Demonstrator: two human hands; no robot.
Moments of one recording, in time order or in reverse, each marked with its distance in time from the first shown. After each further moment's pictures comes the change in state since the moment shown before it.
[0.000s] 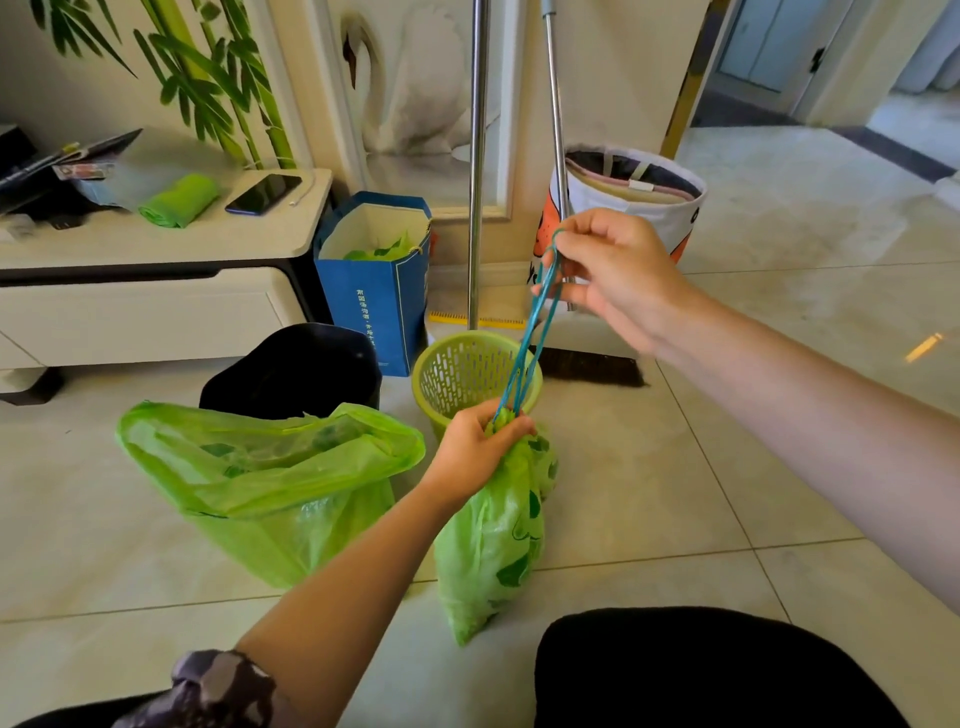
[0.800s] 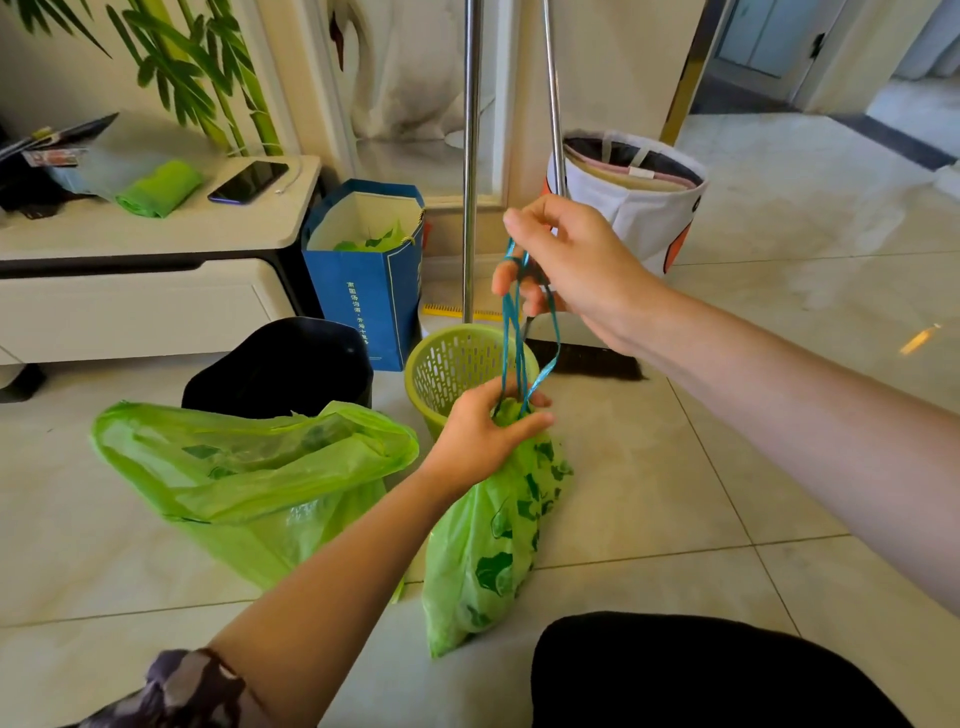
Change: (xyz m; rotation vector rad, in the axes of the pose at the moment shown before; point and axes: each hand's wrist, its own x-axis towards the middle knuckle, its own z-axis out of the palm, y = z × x) left_hand 0.013 0.011 0.000 0.148 -0.024 0.176; right_hand 0.004 0.004 0.021 -0.236 -0.152 -0.029
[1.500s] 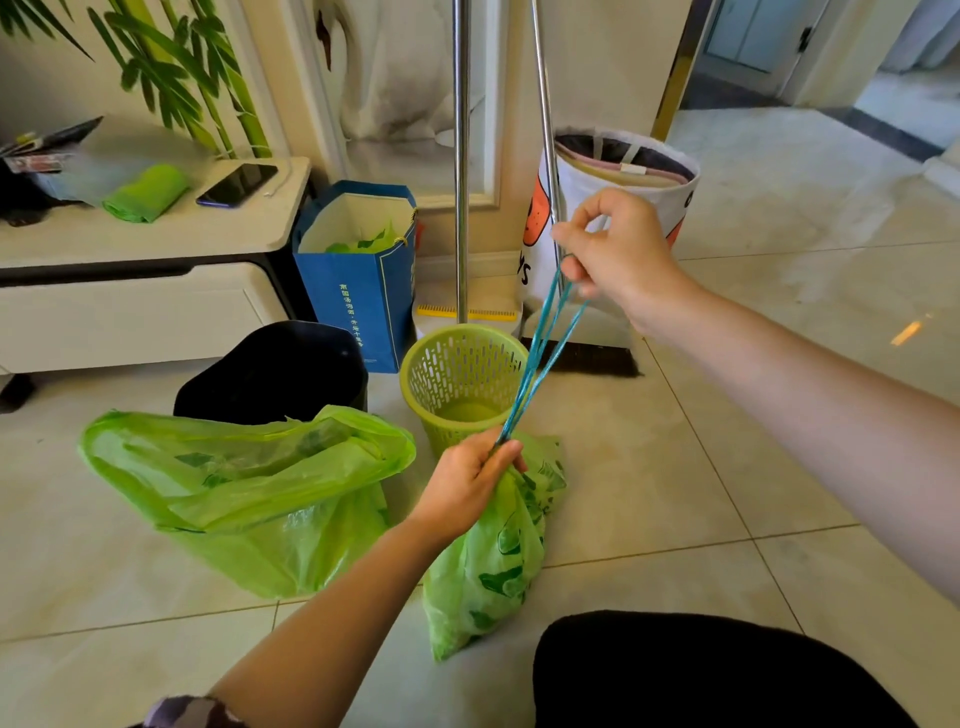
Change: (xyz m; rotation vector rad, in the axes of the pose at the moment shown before) left_hand -0.033 -0.031 0.005 0.104 -0.072 -0.049; right_hand 0.019 0.025 -0.035 -0.182 0.372 0.045
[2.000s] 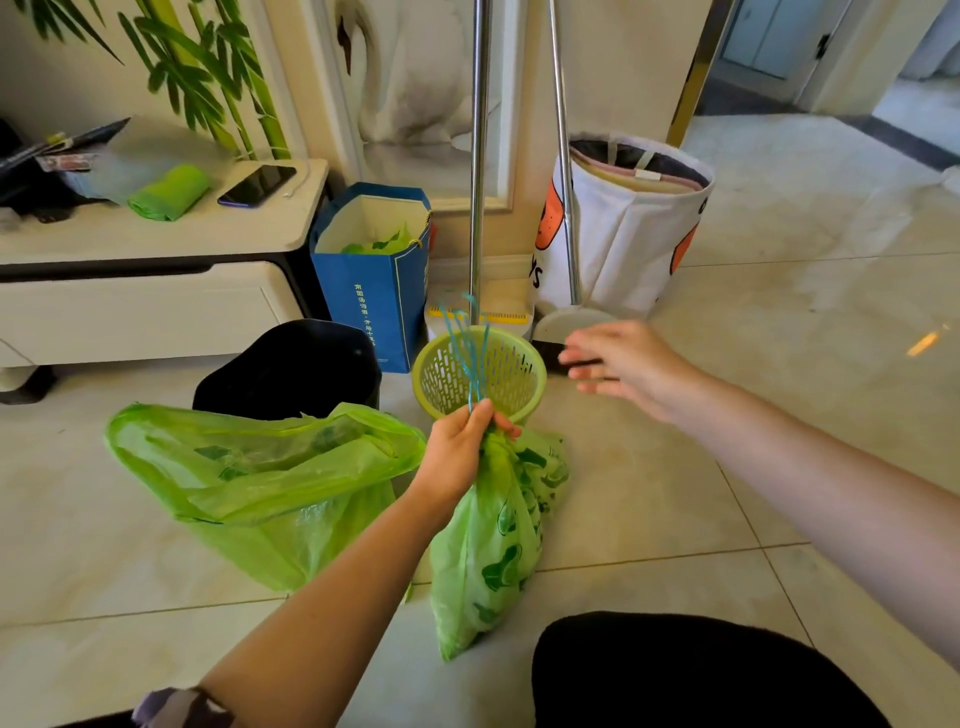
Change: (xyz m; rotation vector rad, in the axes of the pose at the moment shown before) left_hand 0.012 0.015 -0.016 -0.542 0.179 -0.301; right_hand -0.030 0.072 0.003 0.147 -0.246 0.461
